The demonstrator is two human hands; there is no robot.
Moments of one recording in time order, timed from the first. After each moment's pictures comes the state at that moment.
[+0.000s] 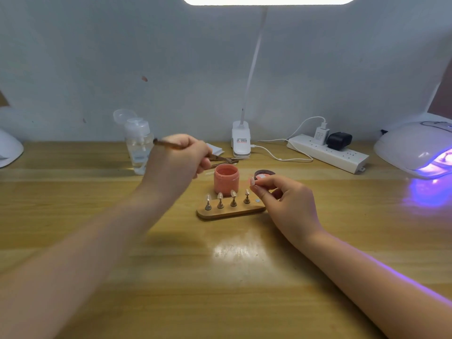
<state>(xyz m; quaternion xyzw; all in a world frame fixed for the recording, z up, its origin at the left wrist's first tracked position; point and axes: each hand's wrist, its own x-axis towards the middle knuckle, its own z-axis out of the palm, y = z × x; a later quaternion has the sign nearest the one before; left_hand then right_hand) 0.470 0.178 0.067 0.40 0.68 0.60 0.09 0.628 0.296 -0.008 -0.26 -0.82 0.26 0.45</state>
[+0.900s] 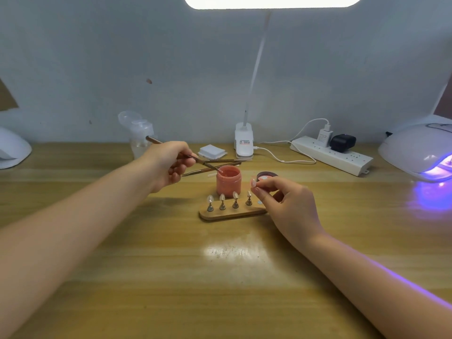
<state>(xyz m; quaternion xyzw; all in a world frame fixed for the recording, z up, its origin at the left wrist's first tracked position) 0.410 0.201 0.066 0.22 0.72 0.57 0.33 0.627 0.299 -0.010 -0.25 -0.82 0.26 0.44</state>
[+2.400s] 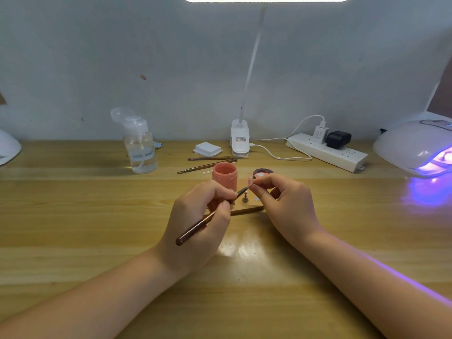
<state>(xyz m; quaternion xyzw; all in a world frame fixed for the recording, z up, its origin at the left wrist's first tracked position) 0.509 0.153 0.004 0.60 0.57 0.55 -0.04 0.629 0.295 -0.007 -0.25 -0.83 0.24 0.43</state>
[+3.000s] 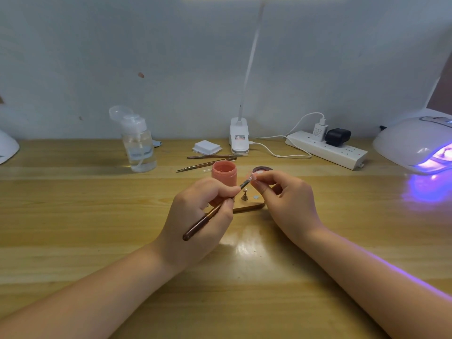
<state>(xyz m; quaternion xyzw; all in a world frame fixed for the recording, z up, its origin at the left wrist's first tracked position) 0.506 0.155 0.005 0.63 0.57 0.53 -0.07 0.629 0.296 -0.008 -0.26 -0.81 0.28 0.45</state>
